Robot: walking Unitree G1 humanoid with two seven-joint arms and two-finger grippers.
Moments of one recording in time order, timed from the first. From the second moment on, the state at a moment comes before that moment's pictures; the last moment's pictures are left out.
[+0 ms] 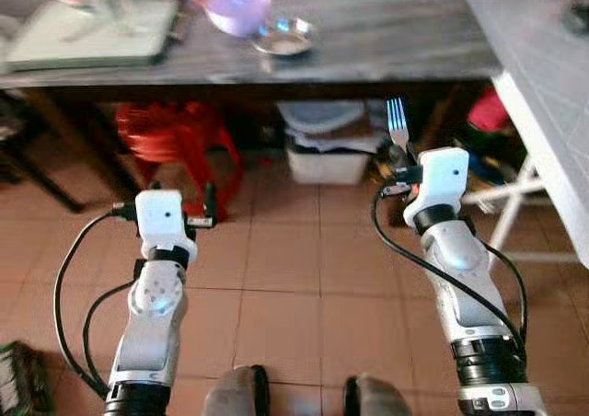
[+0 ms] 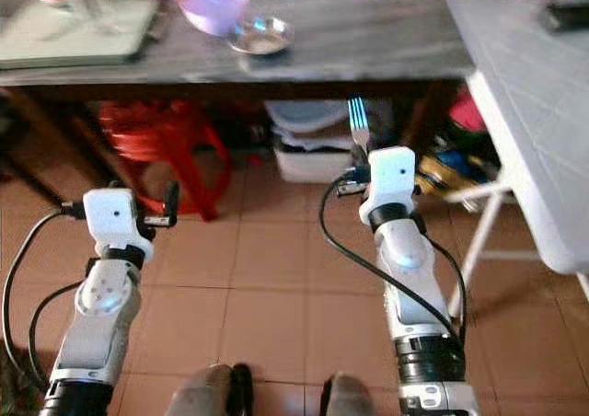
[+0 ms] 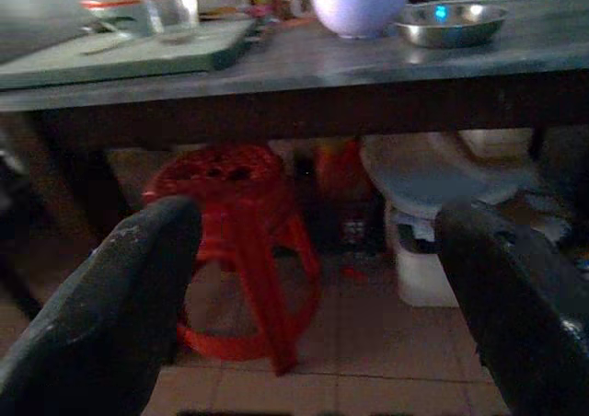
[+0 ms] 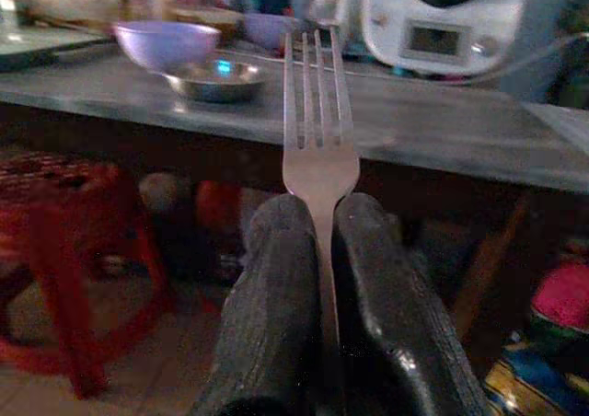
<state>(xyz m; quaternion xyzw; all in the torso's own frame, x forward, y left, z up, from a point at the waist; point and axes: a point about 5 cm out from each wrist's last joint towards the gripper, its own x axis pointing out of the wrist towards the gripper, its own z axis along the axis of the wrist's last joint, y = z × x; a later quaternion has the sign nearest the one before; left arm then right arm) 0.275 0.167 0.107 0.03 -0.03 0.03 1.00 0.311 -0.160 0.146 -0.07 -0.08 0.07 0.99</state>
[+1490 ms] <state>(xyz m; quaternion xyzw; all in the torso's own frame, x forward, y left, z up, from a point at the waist) 0.222 0.157 0.084 -0.01 0.01 -0.01 1.00 0.247 -0.179 0.109 -0.10 -0.04 -0.02 0.99</state>
